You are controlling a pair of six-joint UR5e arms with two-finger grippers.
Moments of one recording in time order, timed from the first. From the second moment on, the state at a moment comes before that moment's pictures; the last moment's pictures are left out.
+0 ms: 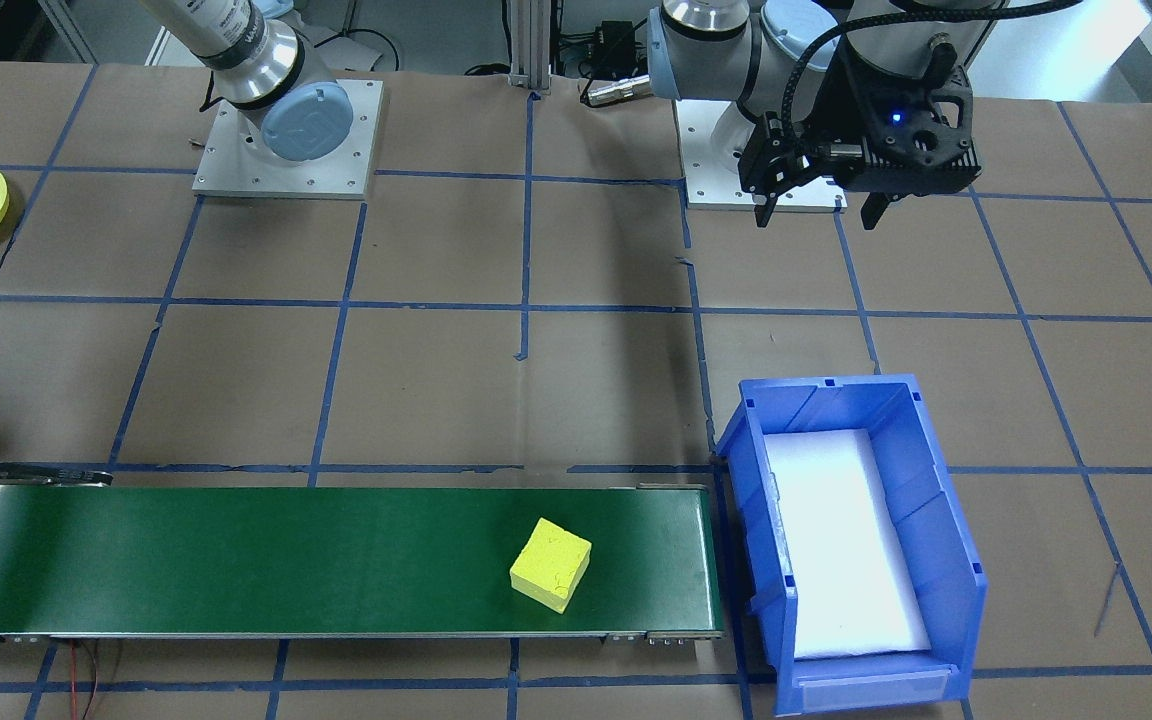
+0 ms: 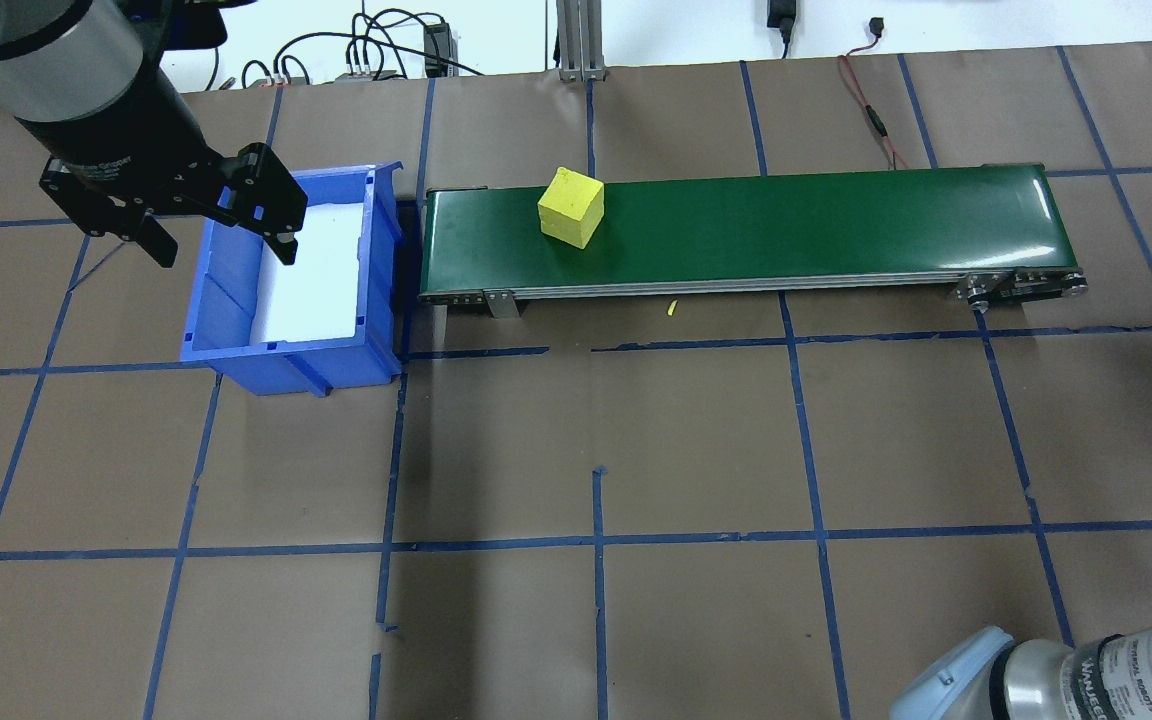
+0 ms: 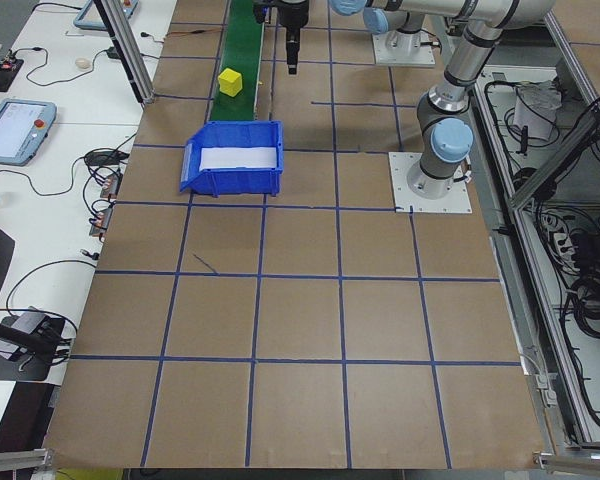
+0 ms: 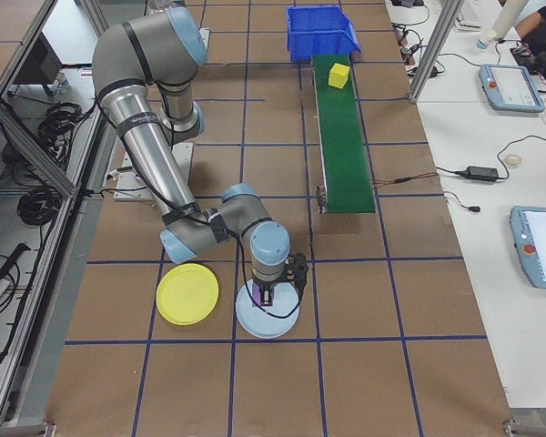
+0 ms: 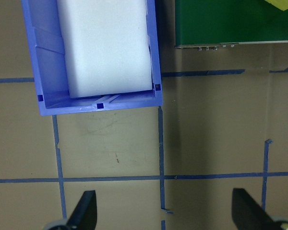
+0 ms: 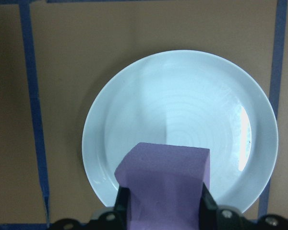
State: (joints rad) left arm -1.54 -1.51 -1.54 -1.67 1.59 0.05; right arm 0.50 -1.13 1.65 -2.07 -1.60 -1.06
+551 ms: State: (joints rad) left arm -1.52 -1.50 -1.54 -1.67 1.59 0.06; right arm 0.50 -1.11 1.63 -2.09 -1.58 -1.10
